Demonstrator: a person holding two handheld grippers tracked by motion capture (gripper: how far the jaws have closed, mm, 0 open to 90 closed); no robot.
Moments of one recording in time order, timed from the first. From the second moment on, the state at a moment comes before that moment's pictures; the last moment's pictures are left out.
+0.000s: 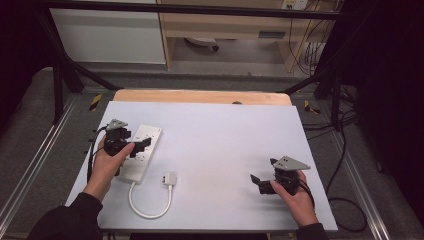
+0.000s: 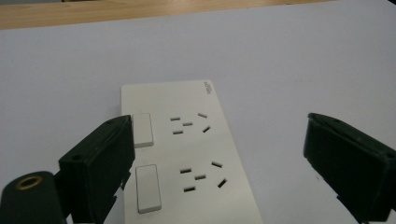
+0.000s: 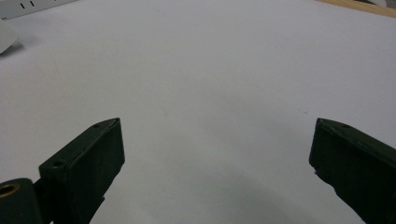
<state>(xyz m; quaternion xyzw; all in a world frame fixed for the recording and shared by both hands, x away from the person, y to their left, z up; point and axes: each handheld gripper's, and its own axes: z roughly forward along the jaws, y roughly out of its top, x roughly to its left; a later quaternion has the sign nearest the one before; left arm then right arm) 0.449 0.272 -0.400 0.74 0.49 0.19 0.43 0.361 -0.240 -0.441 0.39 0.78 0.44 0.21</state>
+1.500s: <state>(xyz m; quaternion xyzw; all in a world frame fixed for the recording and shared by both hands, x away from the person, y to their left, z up) 0.398 0.285 -0.363 0.69 0.46 0.24 0.51 0.361 -0.240 -0.441 0.39 0.78 0.44 0.21</state>
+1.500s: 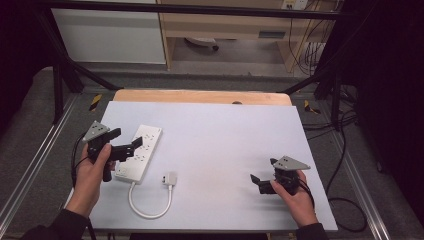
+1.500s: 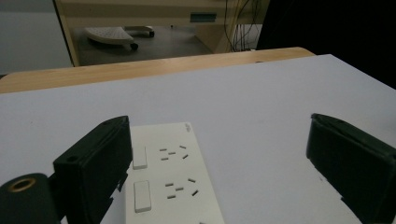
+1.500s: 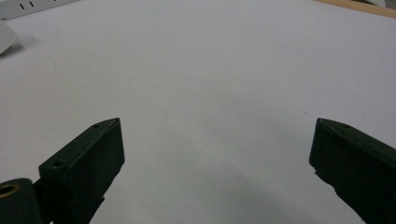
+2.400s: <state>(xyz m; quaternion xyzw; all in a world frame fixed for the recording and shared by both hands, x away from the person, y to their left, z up) 0.378 0.295 -0.371 0.68 0.46 0.24 0.52 0.362 -0.239 -0.441 0.39 0.78 0.44 0.21</state>
